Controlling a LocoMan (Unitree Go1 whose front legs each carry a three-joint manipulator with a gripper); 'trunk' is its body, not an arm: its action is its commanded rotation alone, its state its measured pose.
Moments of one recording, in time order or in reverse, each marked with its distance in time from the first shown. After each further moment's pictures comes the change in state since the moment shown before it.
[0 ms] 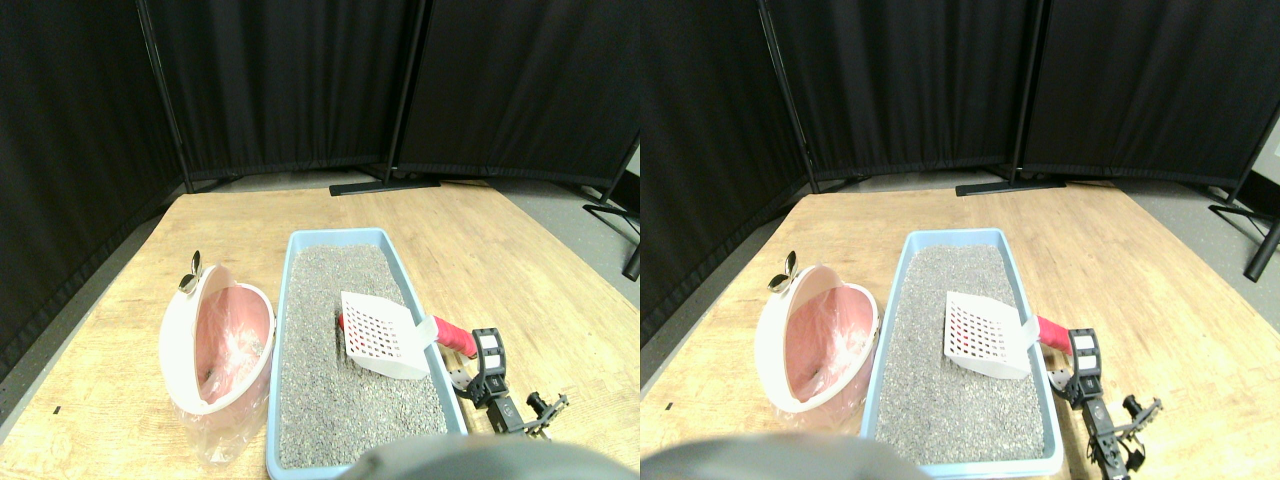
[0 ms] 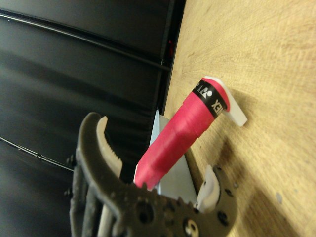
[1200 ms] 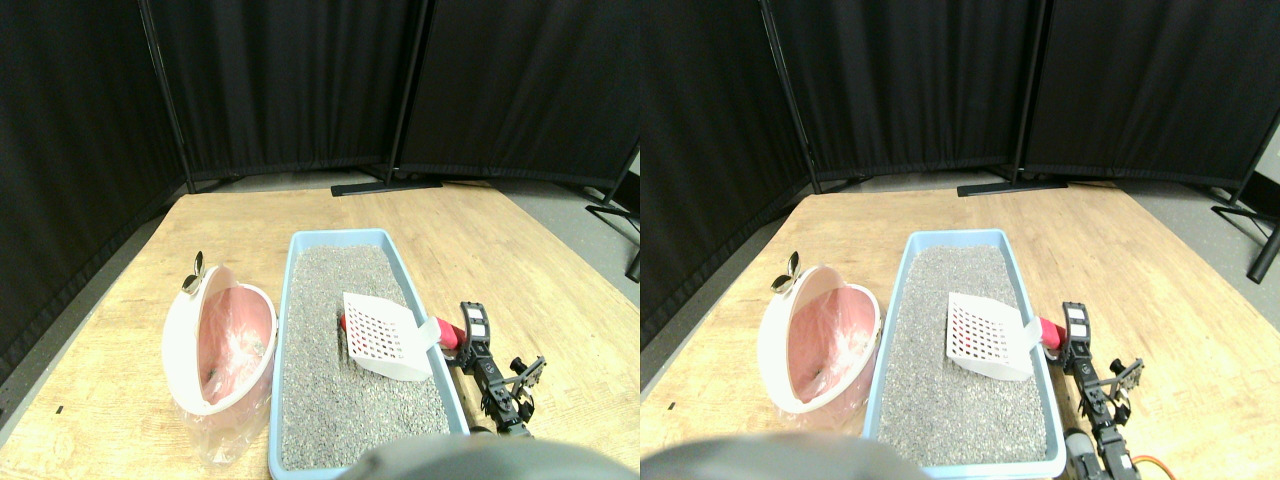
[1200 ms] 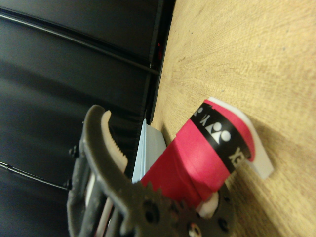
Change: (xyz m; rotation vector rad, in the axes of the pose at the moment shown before) right arm 0.038 -0.012 -0.011 0.069 0.095 -0.052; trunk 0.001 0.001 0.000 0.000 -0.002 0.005
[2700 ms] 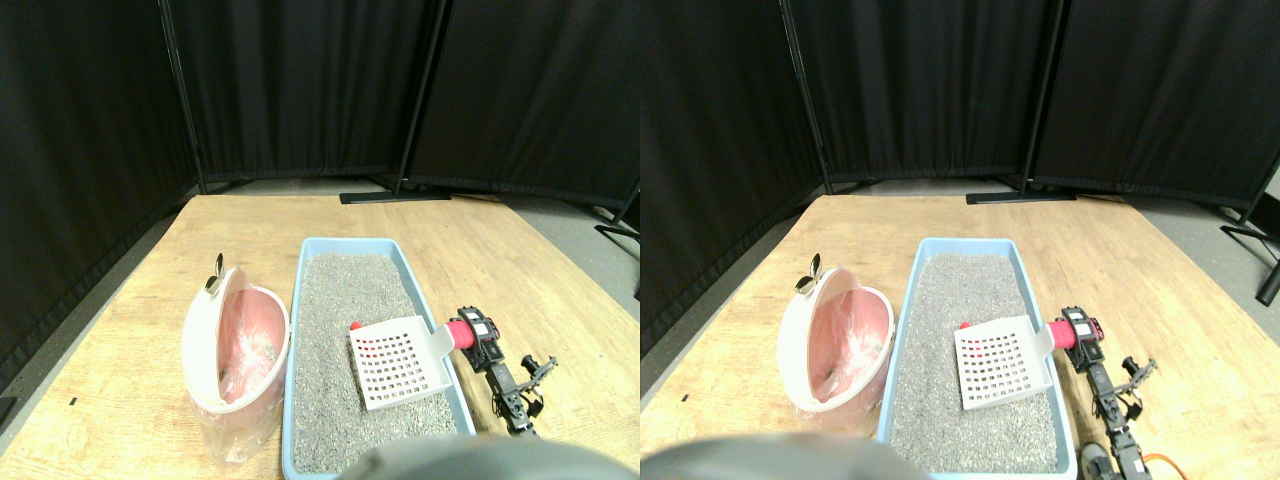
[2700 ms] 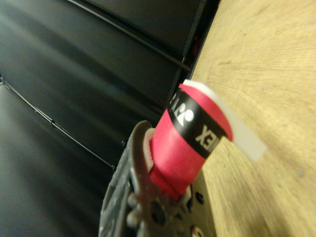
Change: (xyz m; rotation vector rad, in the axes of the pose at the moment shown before) right arm 0.000 -0.006 0.013 -0.035 -0.191 0.159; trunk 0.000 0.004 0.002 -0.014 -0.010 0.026
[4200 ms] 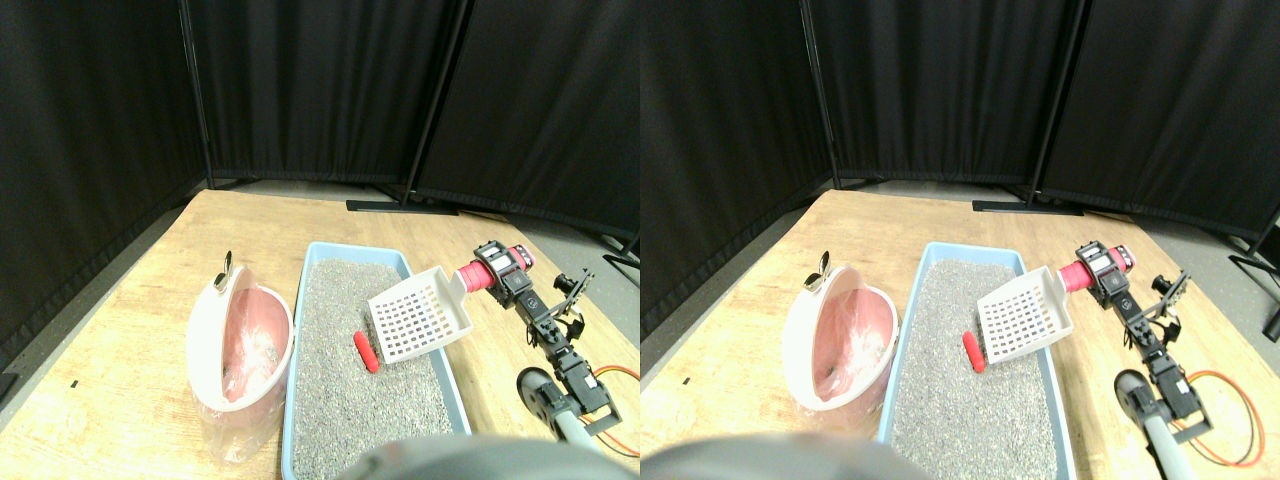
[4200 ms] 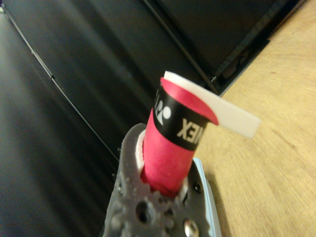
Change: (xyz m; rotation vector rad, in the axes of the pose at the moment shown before) right arm 0.071 0.016 0.099 -0.496 -0.022 0.159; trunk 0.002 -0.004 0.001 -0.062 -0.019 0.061
